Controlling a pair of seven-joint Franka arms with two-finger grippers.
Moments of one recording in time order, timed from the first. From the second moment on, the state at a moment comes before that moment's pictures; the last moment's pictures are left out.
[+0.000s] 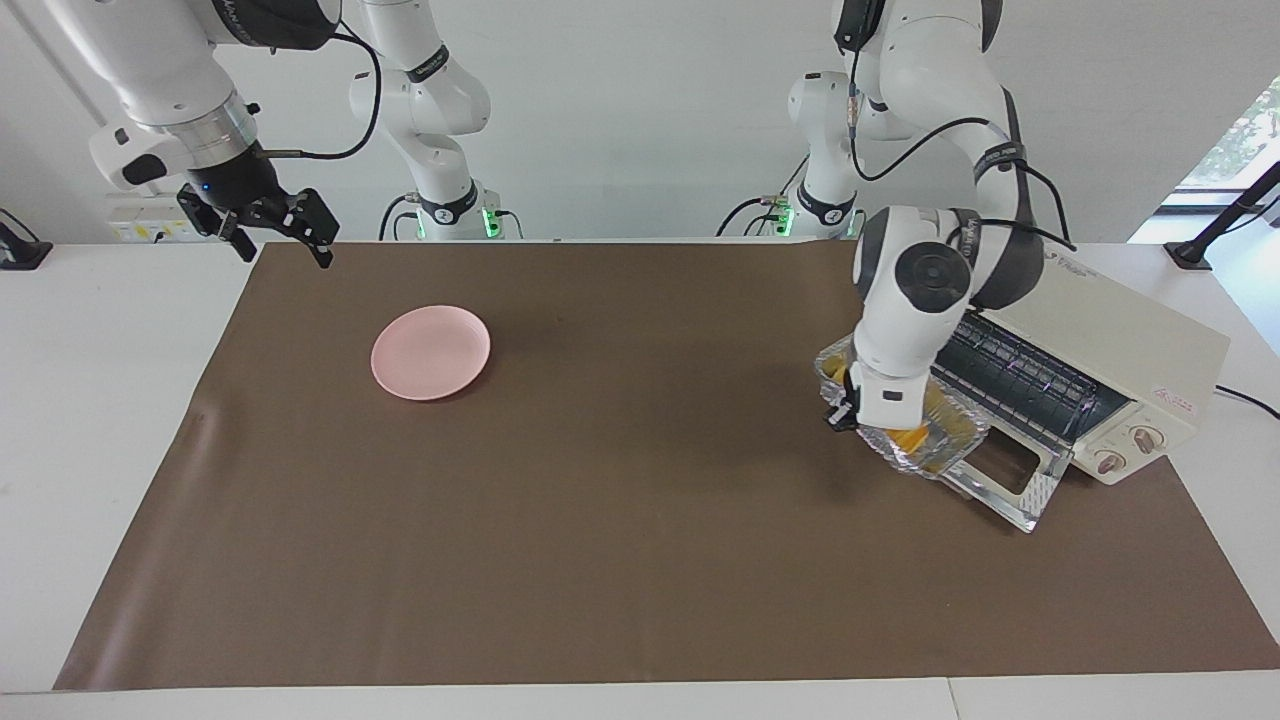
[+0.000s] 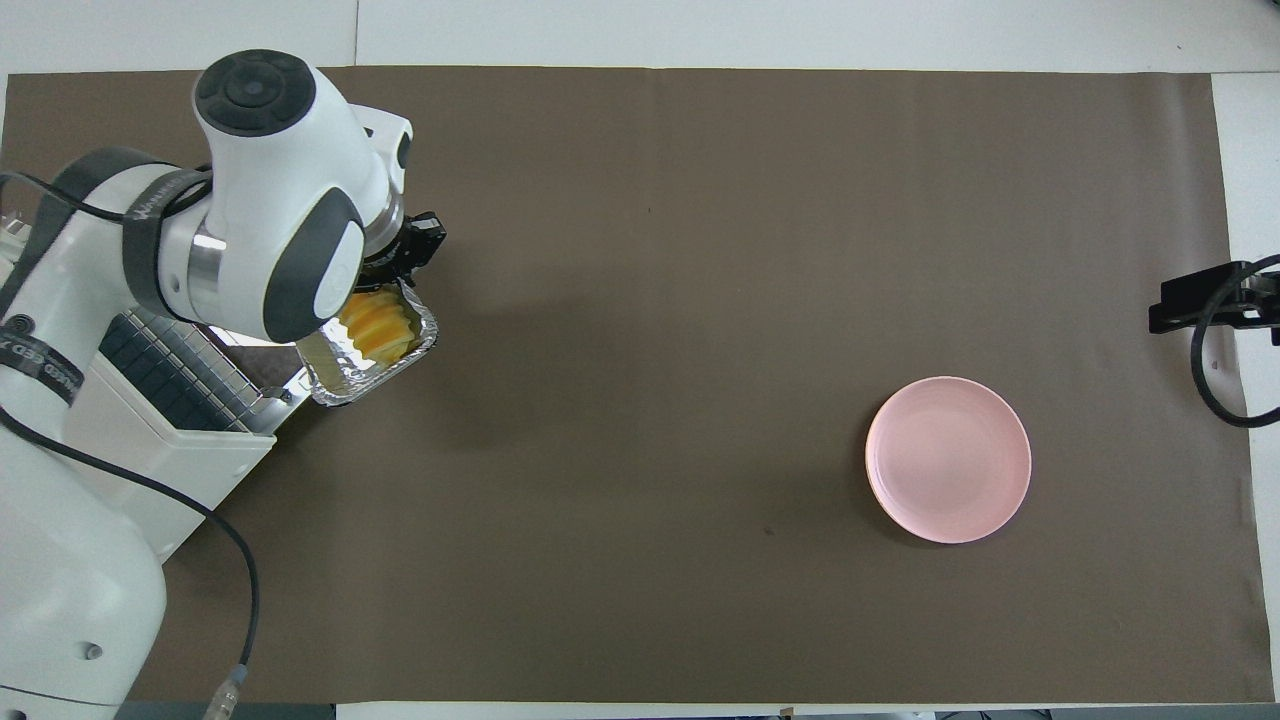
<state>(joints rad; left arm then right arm) -0.38 0.39 -0.01 -1.56 0.05 1.85 -0.84 -0.09 -0.06 0.03 -1.63 0.00 1.53 0.07</state>
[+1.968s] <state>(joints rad) -0.73 0.66 -0.12 -1.38 -0.01 2.05 -0.70 -0.10 -0.06 0.03 -1.63 0.00 1.53 0.06</state>
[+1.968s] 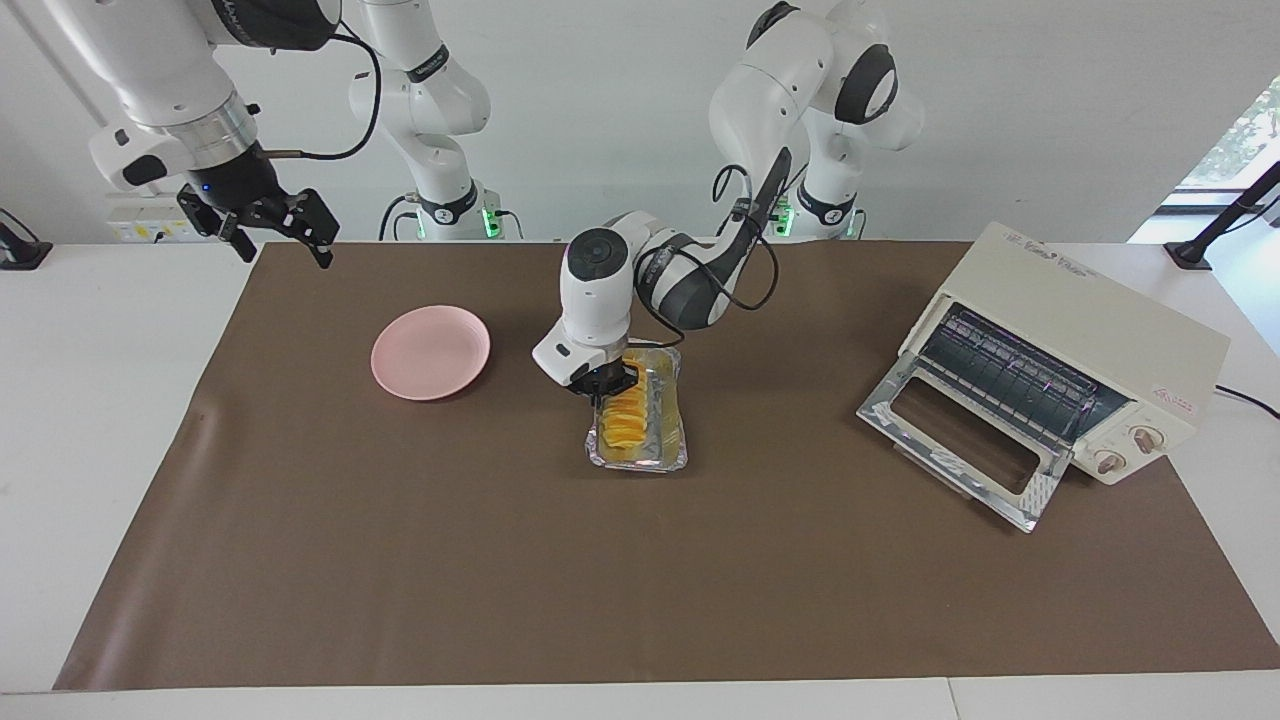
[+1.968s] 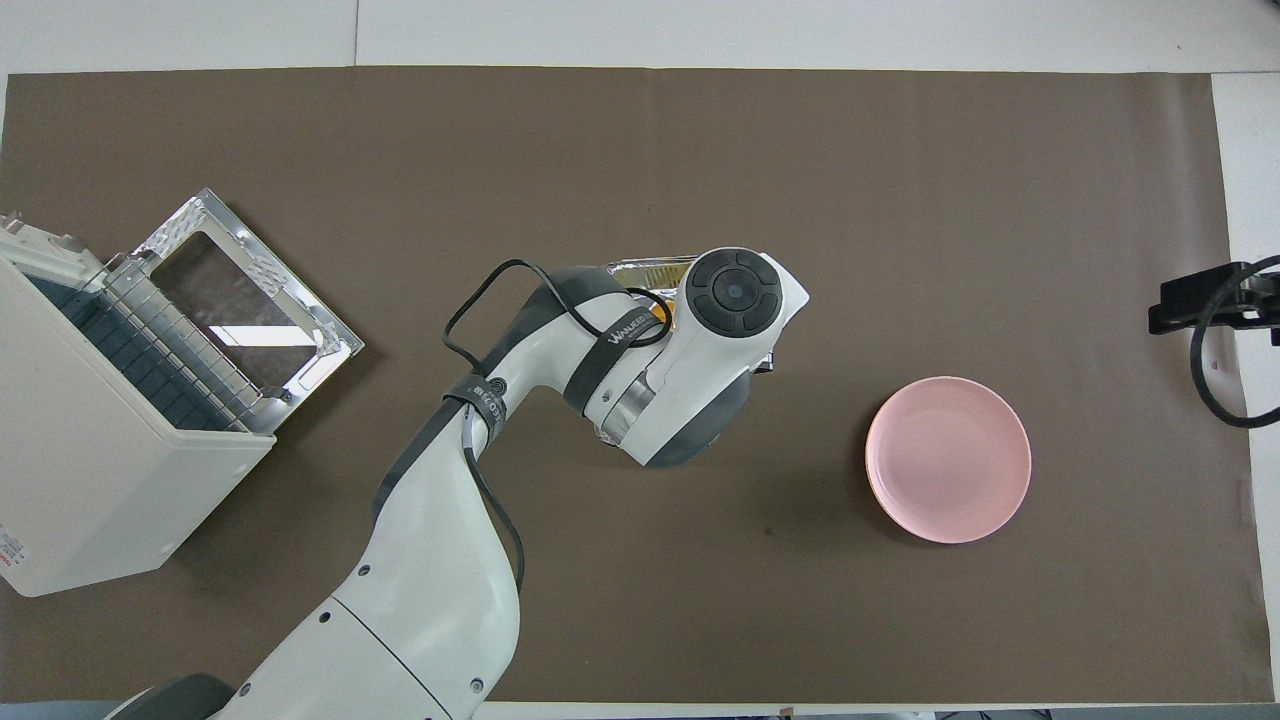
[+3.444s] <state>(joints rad) -0.62 0.57 -0.03 -1.23 -0.21 1.92 -0.74 0.07 -0.10 0.05 -1.93 0.00 1.83 0.11</state>
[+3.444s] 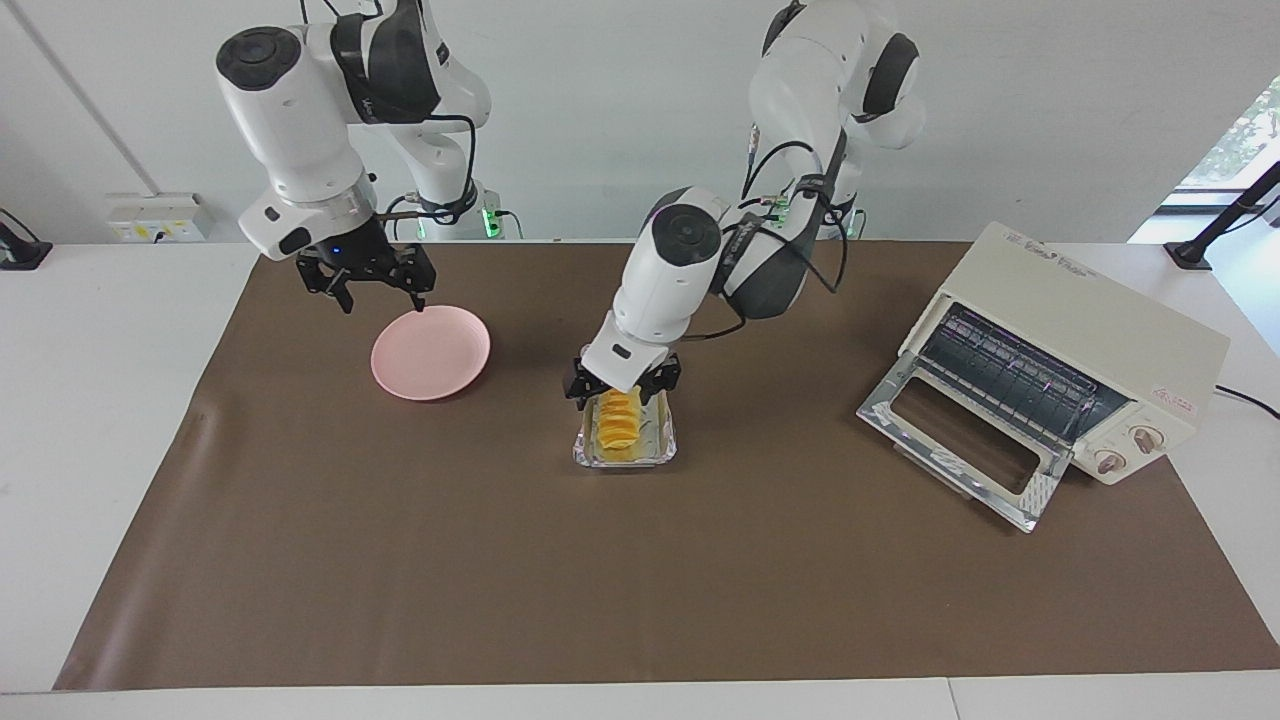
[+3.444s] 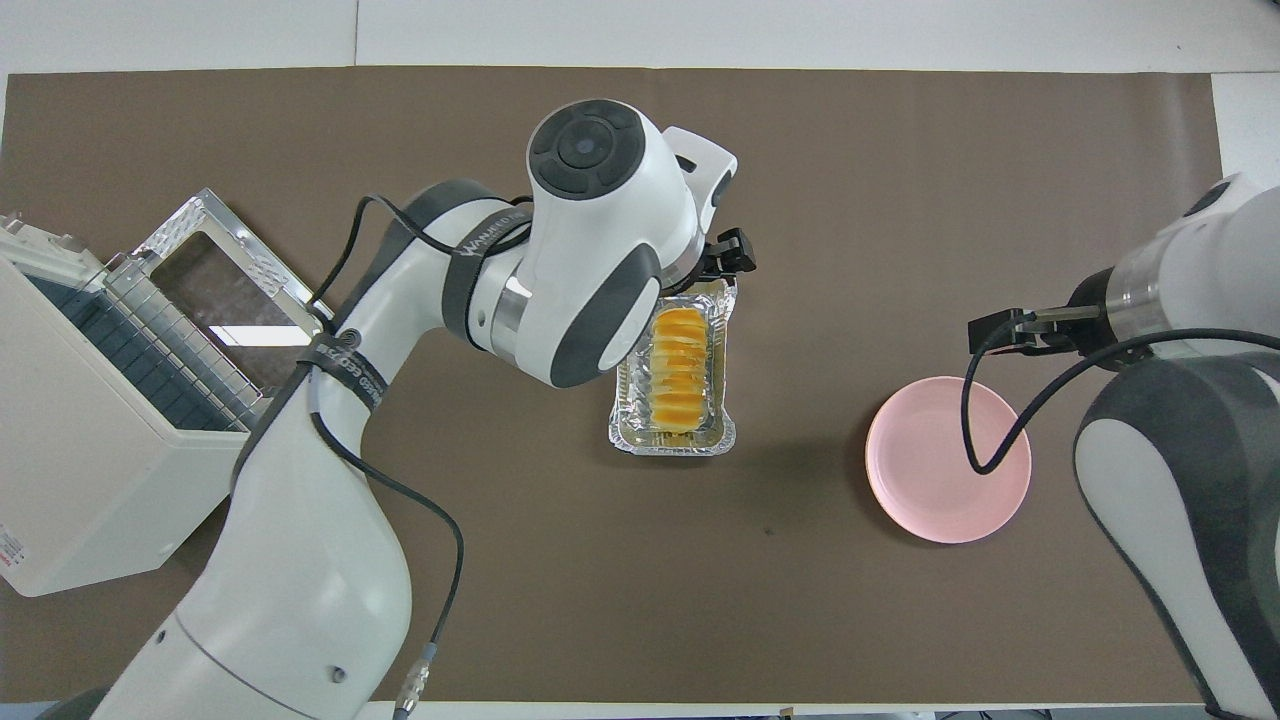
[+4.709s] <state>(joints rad) -0.07 0.12 0.00 -1.50 -0.06 1.44 -0.22 0.40 0.18 0.06 -2.01 0.08 2.29 0.36</state>
